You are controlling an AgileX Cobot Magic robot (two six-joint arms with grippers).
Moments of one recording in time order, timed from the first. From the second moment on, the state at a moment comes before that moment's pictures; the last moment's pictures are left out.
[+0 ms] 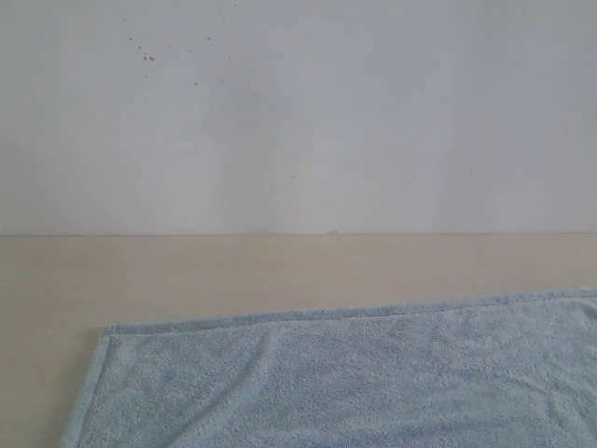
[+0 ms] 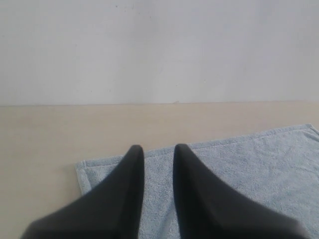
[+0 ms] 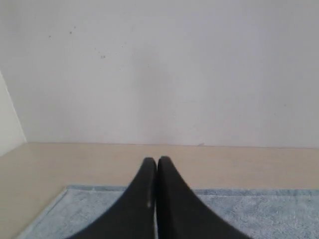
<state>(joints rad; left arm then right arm) -0.33 0.18 -0.39 -0.04 0.46 -0.14 0.38 0.01 -0.28 0.18 0.31 0.04</state>
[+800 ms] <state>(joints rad) -0.33 0.18 -0.39 -0.04 0.46 -0.14 0.38 0.01 0.00 0.12 0.08 0.05</state>
